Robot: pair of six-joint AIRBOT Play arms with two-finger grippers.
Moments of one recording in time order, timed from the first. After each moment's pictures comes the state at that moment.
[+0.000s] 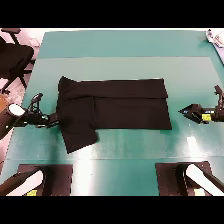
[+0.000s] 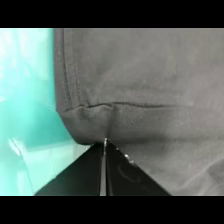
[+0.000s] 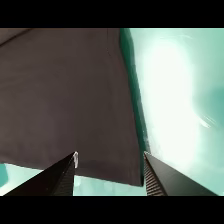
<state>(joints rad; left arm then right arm) 0.18 -1.07 0.59 1.08 -0.94 -1.38 -0.63 -1.01 0.68 -0.86 1.28 1.12</state>
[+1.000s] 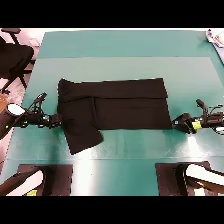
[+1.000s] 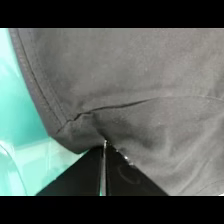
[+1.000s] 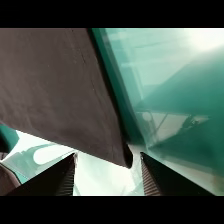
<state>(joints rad) 0.18 -1.07 0.59 0.98 -0.99 -1.24 -0.63 -1.28 0.62 -0.88 1.33 1.08</state>
